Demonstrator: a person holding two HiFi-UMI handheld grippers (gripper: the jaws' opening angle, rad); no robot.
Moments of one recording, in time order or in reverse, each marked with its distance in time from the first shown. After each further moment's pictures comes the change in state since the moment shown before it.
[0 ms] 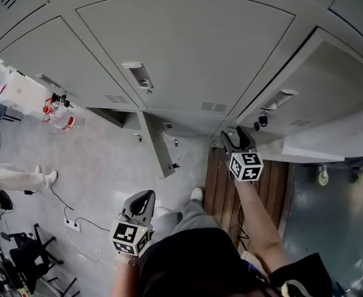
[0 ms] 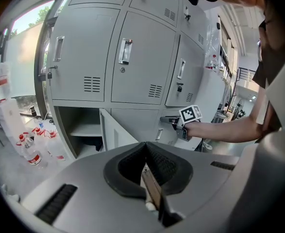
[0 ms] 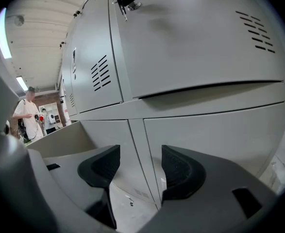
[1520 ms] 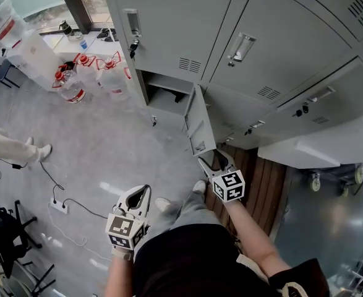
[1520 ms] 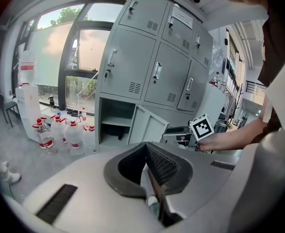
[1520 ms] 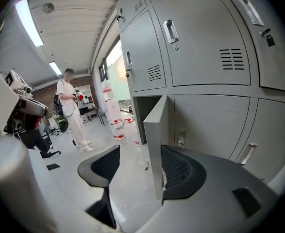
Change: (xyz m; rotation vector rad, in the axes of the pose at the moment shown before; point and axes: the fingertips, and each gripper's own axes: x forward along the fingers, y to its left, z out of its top) left arm -0.162 0.104 -0.097 -0.104 -0.087 0.046; right arm -0.048 0.303 -0.096 -0.200 0.178 0.293
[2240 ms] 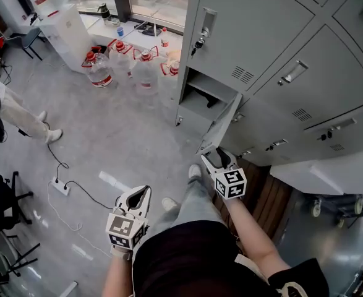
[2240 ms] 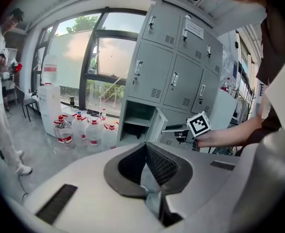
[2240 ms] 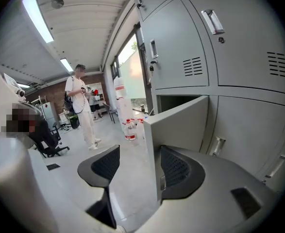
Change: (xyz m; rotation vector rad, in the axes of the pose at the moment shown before) left arm -0.086 0.075 -0.037 -0.087 -0.053 0.157; right arm 0.075 0.100 0.027 -0.075 0.014 0.116
